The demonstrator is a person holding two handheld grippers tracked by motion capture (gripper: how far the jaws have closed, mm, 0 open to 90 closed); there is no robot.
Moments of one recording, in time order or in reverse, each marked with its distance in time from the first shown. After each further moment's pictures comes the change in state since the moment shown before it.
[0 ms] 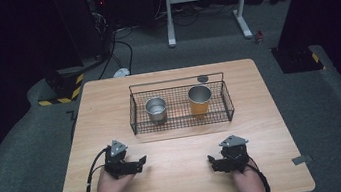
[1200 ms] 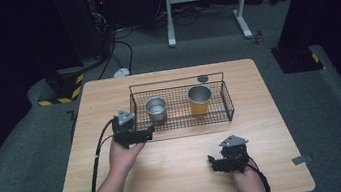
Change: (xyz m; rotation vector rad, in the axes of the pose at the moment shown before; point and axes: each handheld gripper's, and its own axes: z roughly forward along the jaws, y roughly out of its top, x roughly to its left) left arm -0.009 0.097 0.011 -0.137 0.058 -0.045; right arm 0.000 0.000 0.000 -0.001 0.001 0.000
